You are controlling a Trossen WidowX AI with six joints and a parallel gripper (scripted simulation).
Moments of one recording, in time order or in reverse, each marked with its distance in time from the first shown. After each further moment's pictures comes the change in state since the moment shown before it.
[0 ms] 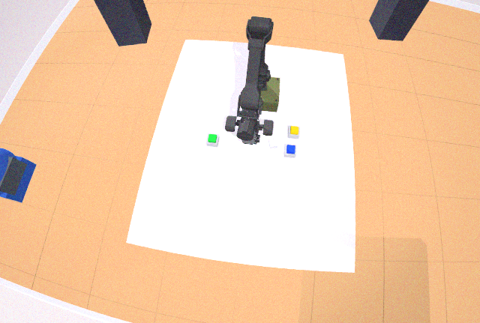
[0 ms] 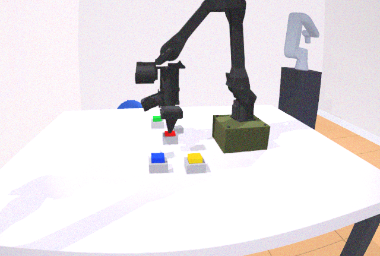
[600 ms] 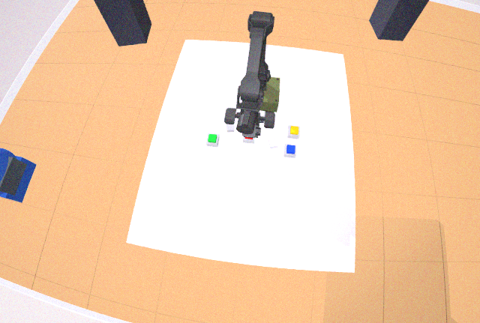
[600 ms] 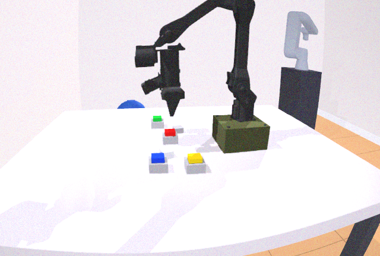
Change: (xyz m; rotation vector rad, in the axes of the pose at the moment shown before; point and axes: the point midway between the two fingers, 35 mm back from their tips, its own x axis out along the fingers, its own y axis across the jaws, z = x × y) arm -0.055 0.000 -0.004 -0.005 0.031 0.002
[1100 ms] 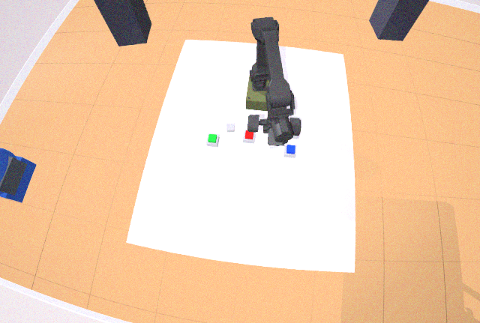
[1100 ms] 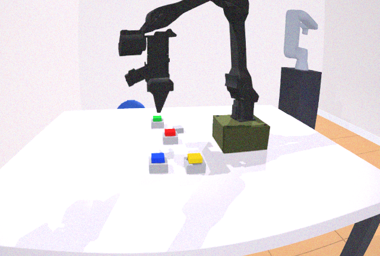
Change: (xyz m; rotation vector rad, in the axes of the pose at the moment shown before) arm -0.040 0.091 0.040 -0.028 -0.026 0.015
